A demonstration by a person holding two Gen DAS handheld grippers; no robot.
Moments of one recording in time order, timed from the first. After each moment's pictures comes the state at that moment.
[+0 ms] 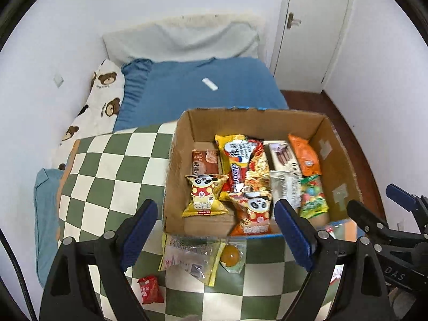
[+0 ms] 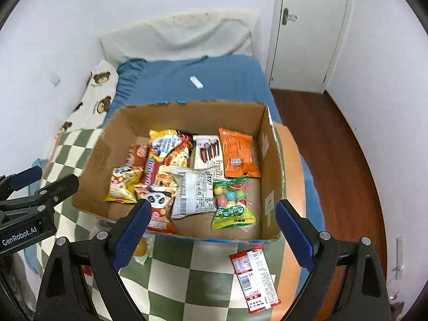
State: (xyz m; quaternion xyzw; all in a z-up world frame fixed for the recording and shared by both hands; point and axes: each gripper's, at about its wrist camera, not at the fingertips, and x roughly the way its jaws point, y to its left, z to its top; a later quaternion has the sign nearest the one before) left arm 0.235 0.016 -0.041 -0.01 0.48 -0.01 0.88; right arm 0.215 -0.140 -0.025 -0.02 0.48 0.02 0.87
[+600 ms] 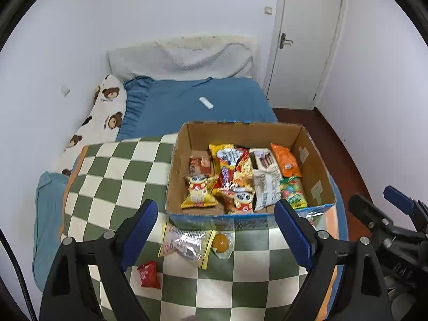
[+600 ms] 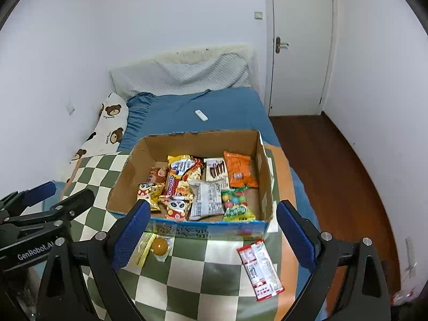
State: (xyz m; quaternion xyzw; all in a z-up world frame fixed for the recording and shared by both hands) left arm 0.176 0.014 -0.012 -0.03 0.44 -0.01 0.90; right arm 0.136 -0.149 0.034 0.02 0.41 0.02 0.91
